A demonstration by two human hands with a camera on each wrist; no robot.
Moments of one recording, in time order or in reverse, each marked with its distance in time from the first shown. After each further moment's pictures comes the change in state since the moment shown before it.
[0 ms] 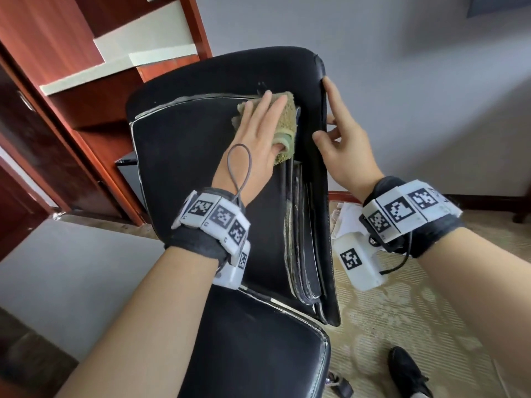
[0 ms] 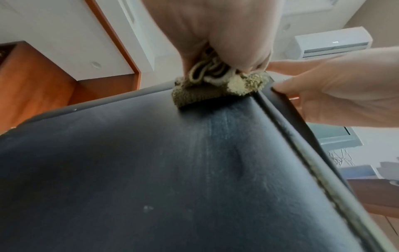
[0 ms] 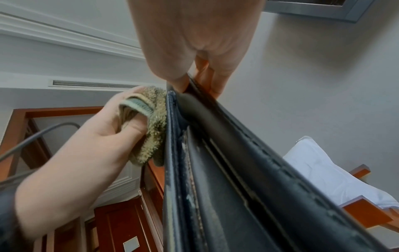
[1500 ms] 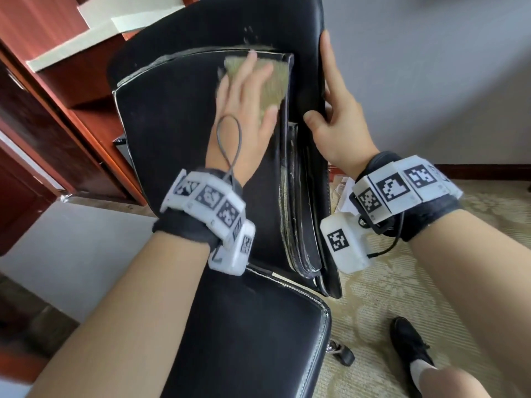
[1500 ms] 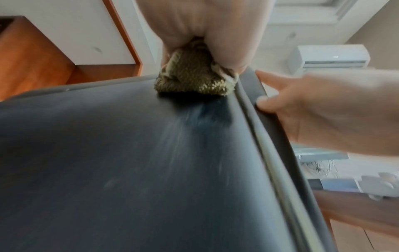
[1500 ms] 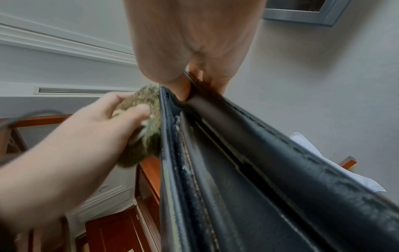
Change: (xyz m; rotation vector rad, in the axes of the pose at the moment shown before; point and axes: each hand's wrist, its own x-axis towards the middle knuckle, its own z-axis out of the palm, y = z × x) left_hand -0.010 0.001 0.018 0.037 0.154 0.021; right_hand -0.013 0.017 0.013 0.053 -0.088 0.128
